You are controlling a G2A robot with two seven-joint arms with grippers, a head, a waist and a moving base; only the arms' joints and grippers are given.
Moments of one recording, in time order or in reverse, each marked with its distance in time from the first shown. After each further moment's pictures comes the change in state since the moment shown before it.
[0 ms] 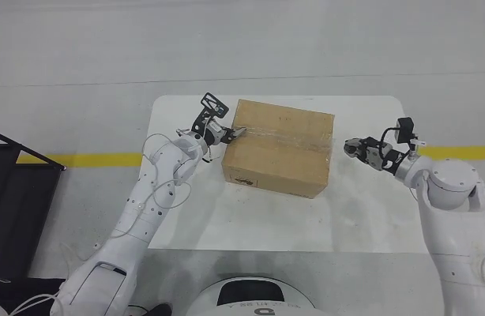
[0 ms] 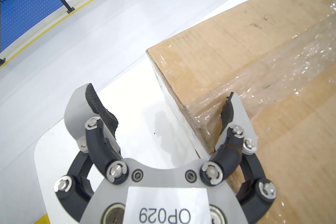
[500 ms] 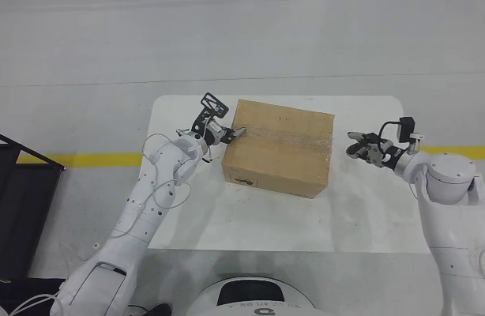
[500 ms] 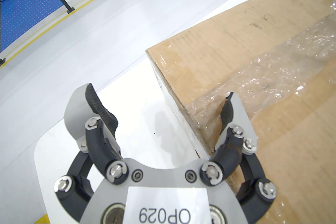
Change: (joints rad) left arm 0.000 0.000 0.000 0.000 0.000 0.000 0.000; right arm 0.040 0.006 -0.018 0.048 0.004 0.082 -0.061
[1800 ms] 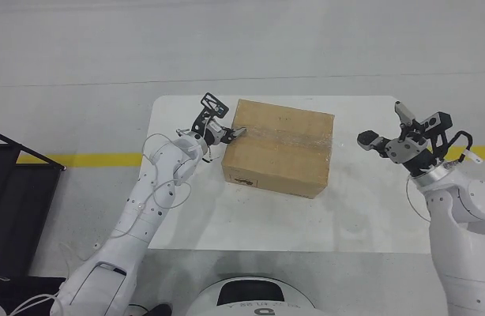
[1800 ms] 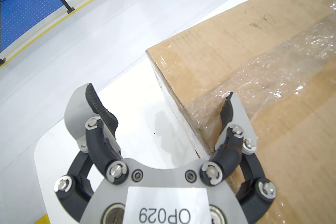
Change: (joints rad) left arm 0.008 0.001 -0.001 -0.006 0.001 0.006 0.002; right arm -0.208 -0.040 0.154 -0.203 0.544 -0.339 -0.062
